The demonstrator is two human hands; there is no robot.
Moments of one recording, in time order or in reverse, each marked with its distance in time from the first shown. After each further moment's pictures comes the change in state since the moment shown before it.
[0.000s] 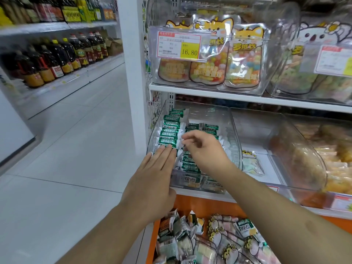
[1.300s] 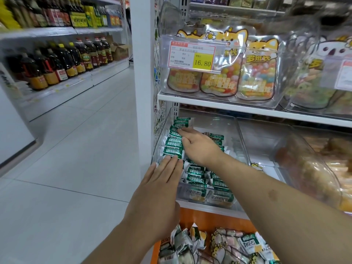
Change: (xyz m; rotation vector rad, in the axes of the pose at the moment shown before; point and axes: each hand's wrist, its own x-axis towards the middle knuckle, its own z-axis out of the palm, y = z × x) left_hand 0.006 0.004 -0.006 0.002 -0.016 -0.040; right_hand 0.067 -0.016 0.012 -0.649 -0.205 -0.115
